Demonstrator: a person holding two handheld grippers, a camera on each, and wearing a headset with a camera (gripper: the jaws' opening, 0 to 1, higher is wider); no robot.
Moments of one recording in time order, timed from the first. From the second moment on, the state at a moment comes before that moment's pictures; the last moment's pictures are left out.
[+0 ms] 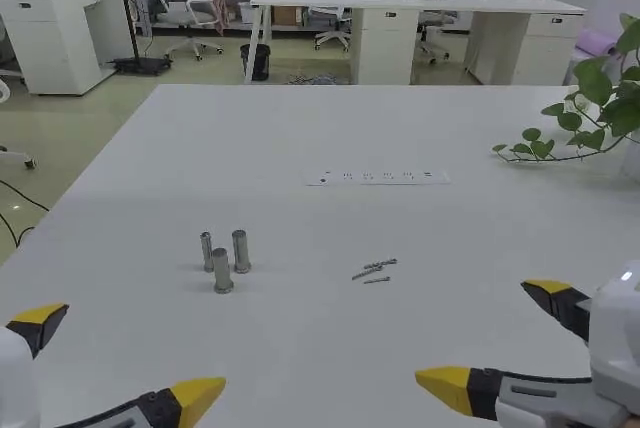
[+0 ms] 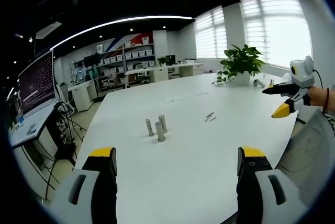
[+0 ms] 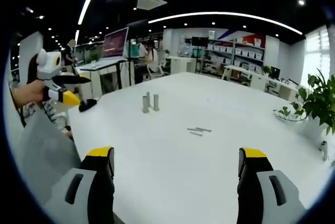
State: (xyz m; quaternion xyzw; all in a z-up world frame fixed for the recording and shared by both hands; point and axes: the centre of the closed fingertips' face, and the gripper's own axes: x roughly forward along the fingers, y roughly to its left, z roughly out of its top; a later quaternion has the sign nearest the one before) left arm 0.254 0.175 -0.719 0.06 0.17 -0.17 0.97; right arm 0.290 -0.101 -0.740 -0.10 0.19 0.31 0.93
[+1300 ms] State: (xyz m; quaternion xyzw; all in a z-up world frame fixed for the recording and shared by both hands) left arm 0.257 0.165 -0.716 0.06 0.16 -0.18 0.97; right arm 0.288 -0.094 -0.739 -0.09 0.19 0.33 0.92
